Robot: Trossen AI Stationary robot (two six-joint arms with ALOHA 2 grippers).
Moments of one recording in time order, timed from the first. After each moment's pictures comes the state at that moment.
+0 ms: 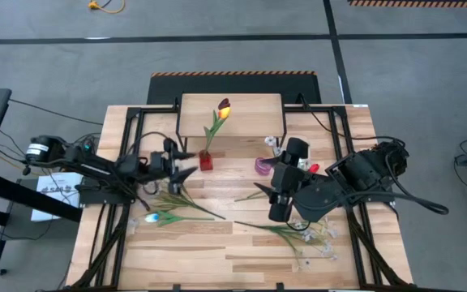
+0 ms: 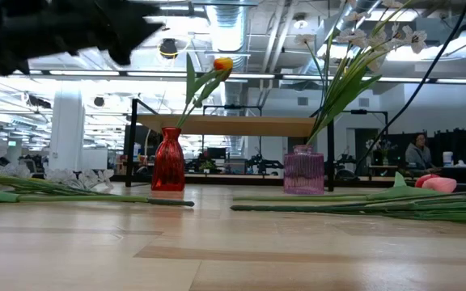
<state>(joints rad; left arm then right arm) -0.07 1.10 0.16 1.30 -0.20 0.10 0.55 1.79 2.33 -1.34 0.81 0.26</state>
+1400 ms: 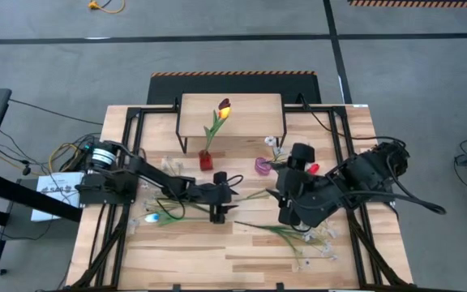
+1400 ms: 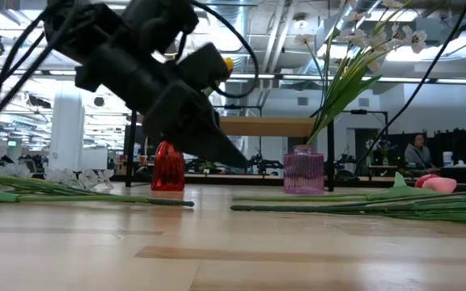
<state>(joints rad) -0.19 1.84 0.79 0.48 -0.21 -0.01 0.57 1.79 2.33 -1.56 0.70 0.42</state>
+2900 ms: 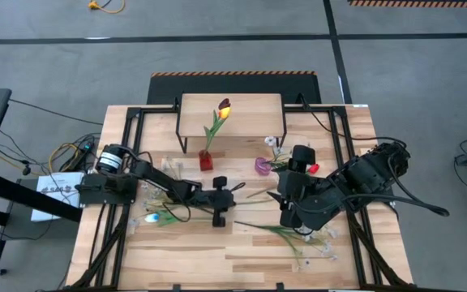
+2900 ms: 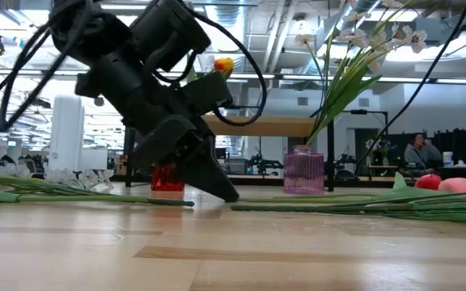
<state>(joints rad) -0.23 1.93 0.85 0.25 -0.19 -0.10 0.59 1.79 2.33 -1.56 0.71 0.42</state>
